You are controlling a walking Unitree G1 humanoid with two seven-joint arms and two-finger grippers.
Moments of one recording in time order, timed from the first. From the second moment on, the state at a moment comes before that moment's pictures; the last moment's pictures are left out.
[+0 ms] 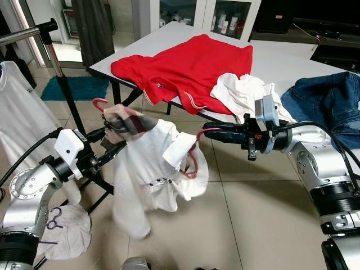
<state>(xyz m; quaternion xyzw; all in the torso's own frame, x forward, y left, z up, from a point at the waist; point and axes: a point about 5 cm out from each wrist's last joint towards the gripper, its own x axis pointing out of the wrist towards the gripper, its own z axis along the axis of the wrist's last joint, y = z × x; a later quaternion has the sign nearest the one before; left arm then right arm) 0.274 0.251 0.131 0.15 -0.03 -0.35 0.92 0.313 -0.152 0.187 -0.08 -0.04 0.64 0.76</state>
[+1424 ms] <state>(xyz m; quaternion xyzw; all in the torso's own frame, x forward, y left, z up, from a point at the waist) 0.272 0.257 0.157 0.11 -0.08 -0.38 0.92 0.333 -0.161 0.151 -0.18 0.08 0.55 0.81</state>
